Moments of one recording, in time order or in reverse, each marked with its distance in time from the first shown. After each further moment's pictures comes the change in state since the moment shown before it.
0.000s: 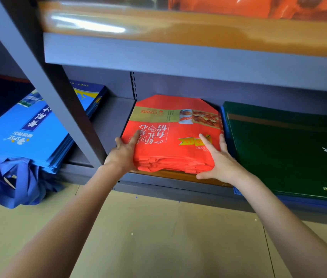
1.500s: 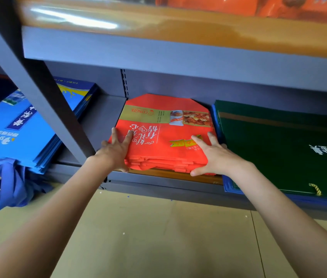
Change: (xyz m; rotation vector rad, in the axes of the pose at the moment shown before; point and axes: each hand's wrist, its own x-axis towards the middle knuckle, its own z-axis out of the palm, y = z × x) left_hand 0.005 0.005 -0.010 0.223 -0.123 0.024; right_hand -0.002 -0.009 -0.025 -0.245 -0.123 0.031
